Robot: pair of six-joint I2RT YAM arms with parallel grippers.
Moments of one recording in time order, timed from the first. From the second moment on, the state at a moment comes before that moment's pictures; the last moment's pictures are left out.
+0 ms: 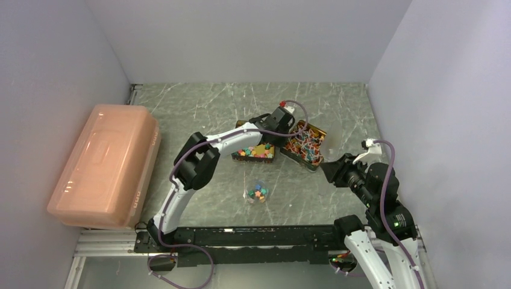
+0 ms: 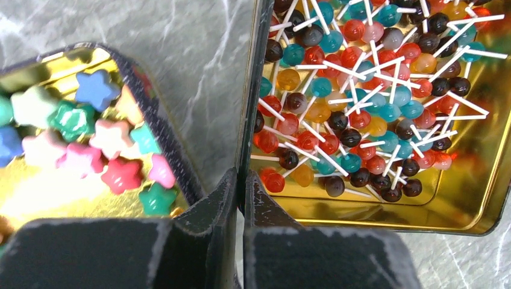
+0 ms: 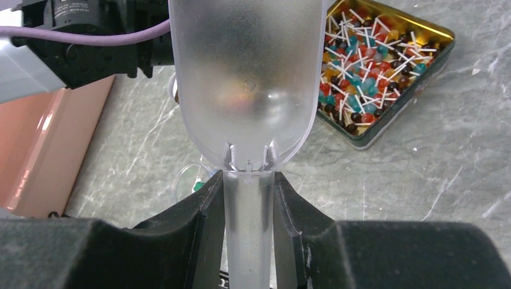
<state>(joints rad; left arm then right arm) -0.85 2.27 1.86 -0.43 -0.09 -0.41 0.25 0.36 0.78 -0.76 -0.11 0.46</state>
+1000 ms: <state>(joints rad) -0.81 1.88 1.33 -0.47 -0.19 -0.60 0.25 0.69 0.82 -0.78 -0.21 0.39</state>
